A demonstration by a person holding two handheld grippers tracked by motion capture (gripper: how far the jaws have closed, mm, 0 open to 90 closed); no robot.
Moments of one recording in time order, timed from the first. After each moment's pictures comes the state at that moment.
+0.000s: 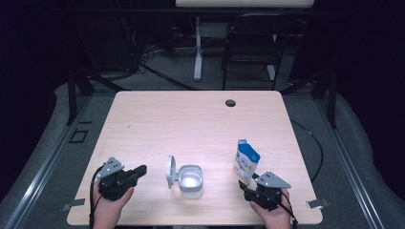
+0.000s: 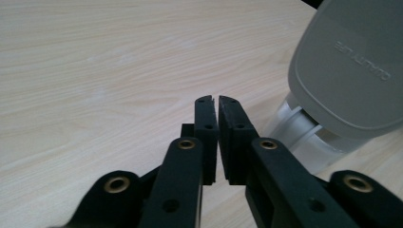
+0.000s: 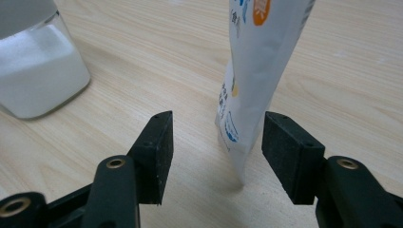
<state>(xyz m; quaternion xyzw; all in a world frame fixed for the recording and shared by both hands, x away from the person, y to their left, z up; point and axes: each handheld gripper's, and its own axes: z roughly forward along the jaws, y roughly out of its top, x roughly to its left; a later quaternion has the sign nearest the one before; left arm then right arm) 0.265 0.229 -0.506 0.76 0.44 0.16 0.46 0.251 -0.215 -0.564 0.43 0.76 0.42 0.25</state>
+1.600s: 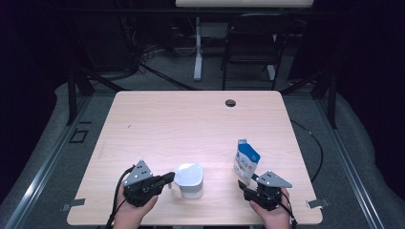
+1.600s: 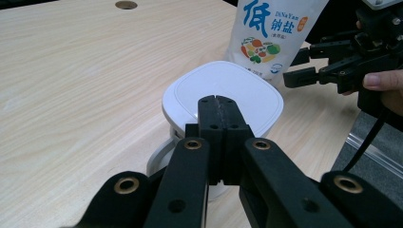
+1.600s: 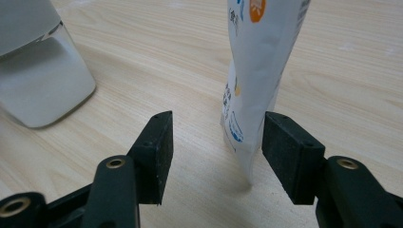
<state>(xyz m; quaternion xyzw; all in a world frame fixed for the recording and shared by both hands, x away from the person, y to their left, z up) 0.249 0.164 -0.485 0.80 0.34 0.12 0.49 0.252 -0.216 -0.565 0.45 0.75 0.43 0.23</state>
